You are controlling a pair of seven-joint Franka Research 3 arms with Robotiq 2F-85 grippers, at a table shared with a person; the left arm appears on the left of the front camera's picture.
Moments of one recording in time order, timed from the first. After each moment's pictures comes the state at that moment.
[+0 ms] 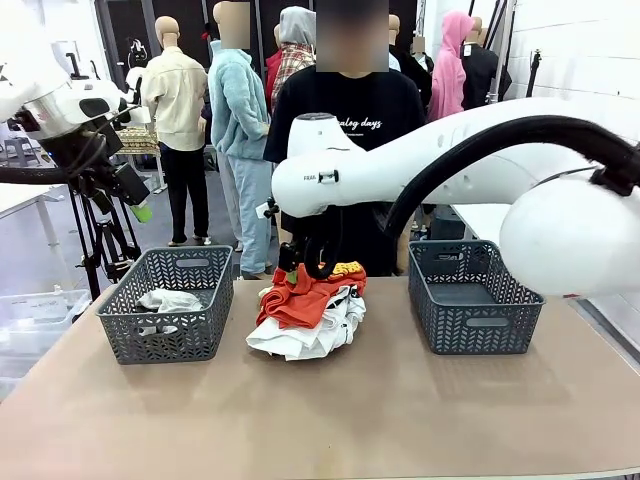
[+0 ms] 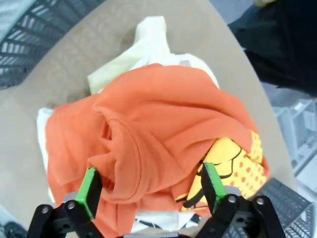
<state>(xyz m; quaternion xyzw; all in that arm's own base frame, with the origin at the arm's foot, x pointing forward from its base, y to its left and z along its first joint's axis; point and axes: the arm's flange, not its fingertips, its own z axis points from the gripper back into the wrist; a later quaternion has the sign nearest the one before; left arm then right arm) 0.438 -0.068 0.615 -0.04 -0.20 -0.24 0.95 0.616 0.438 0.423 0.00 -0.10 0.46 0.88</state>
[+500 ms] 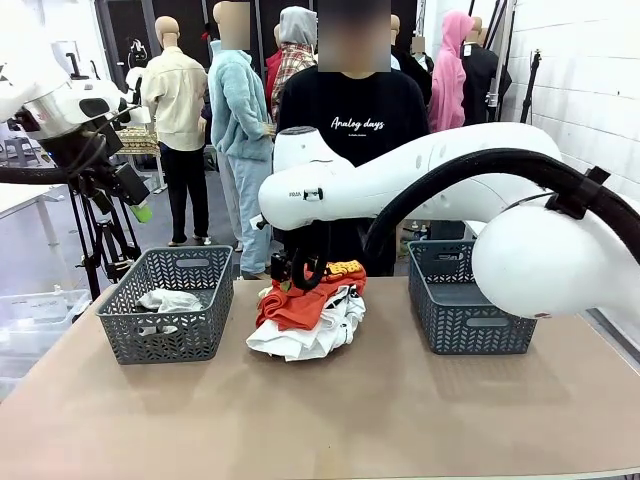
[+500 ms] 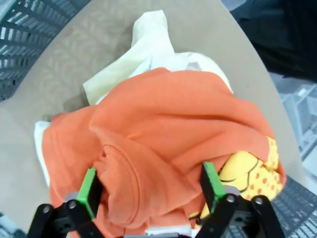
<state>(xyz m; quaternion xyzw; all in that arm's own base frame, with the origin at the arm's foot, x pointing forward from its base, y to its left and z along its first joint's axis) 0.438 -0.068 0.615 -0.04 -0.20 -0.24 0.95 0.619 0.454 0.403 -0.01 -0.08 0.43 0.90</state>
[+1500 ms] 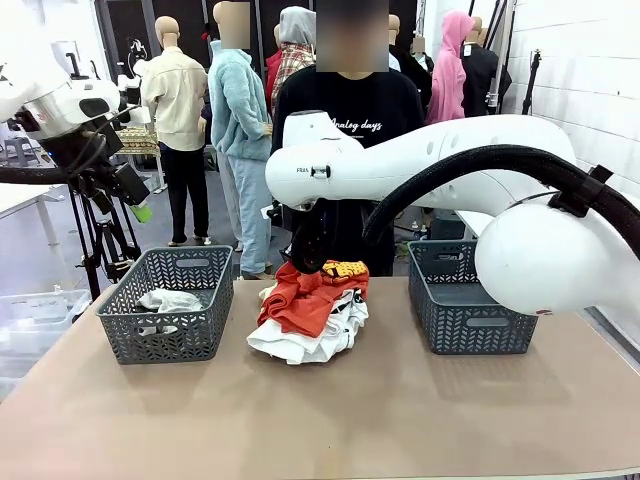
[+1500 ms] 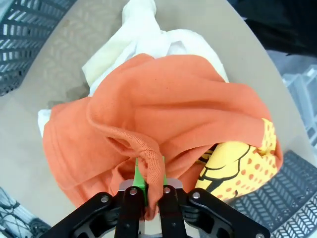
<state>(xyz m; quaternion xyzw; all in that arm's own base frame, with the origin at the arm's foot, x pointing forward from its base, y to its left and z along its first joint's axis) 0.438 -0.068 0.615 -0.04 -0.20 -0.24 0.95 0.623 0.435 0.427 0.00 -0.04 0.39 0.92</state>
